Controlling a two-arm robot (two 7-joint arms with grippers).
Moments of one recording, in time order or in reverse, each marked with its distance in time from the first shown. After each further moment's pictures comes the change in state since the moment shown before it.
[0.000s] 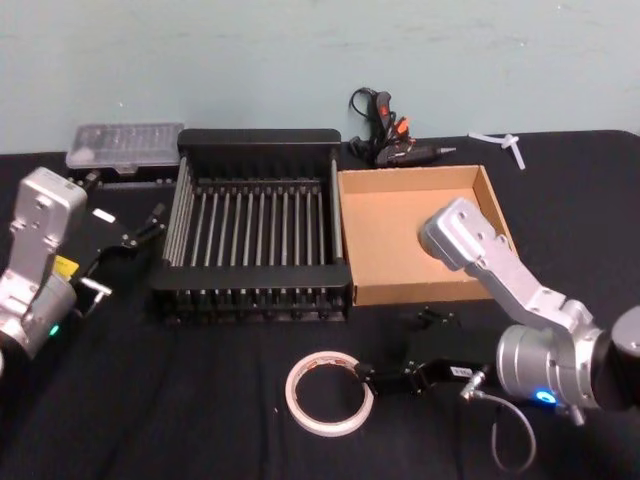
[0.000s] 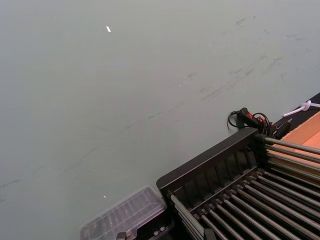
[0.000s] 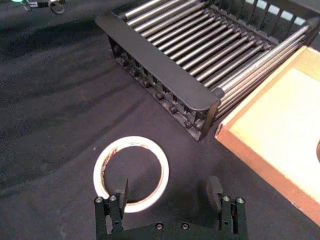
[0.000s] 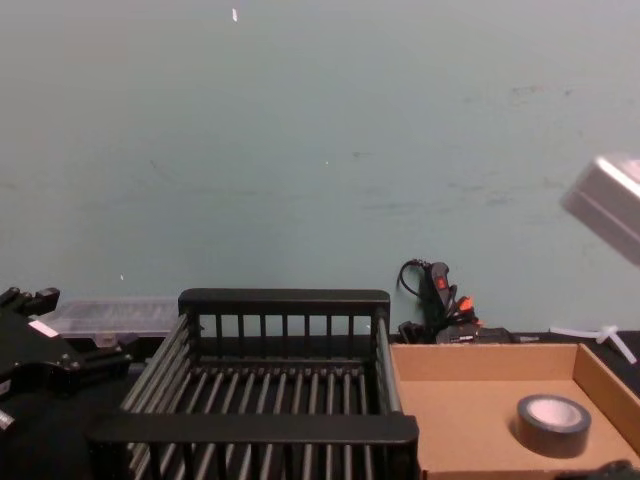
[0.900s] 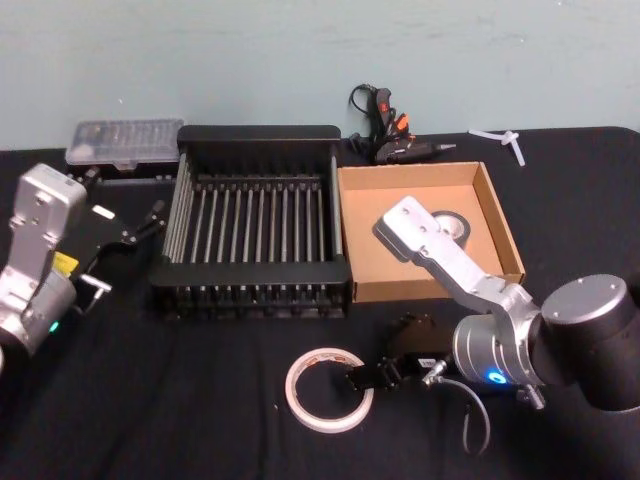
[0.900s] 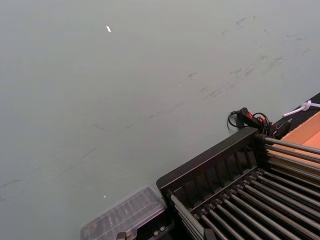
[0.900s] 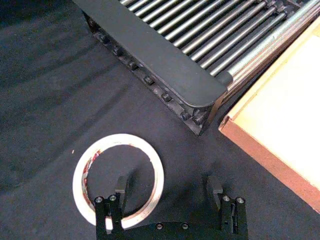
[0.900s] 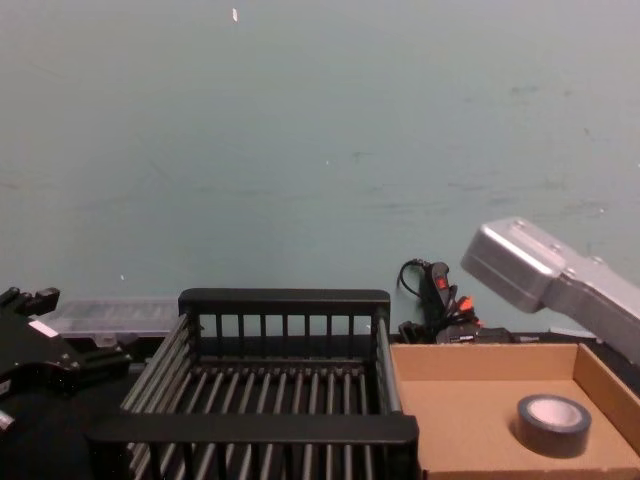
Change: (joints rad) left arm 0.000 0.000 0.000 0.000 0.000 0.000 0.000; right arm 0.125 -0.101 -0.092 0.133 -0.057 0.153 -0.038
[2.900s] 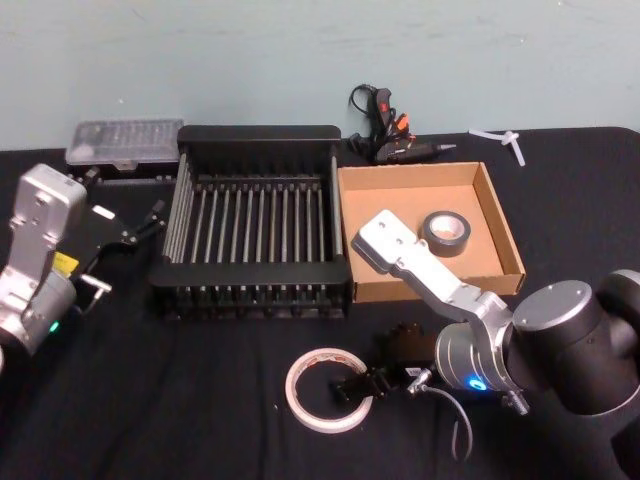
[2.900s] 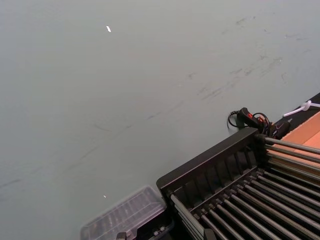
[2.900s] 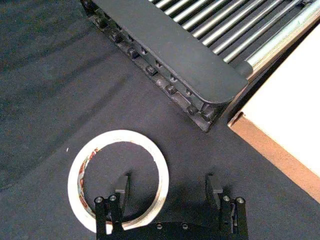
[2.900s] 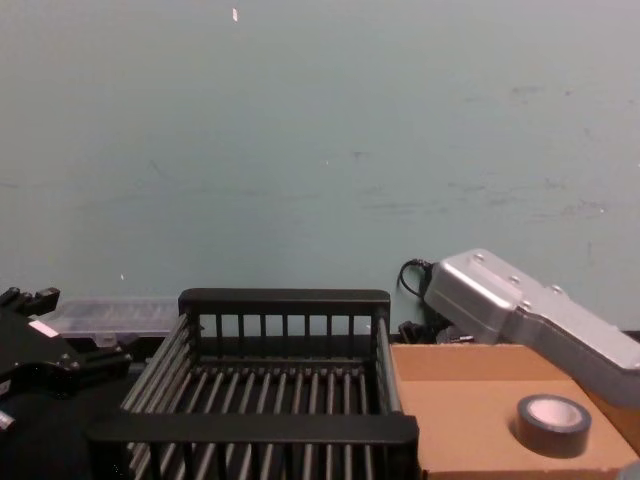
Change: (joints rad) left arm 0.000 0.000 0.000 0.000 0.000 0.000 0.000; right arm 0.000 -0.066 -0.008 0.035 -0.123 0.036 0.035
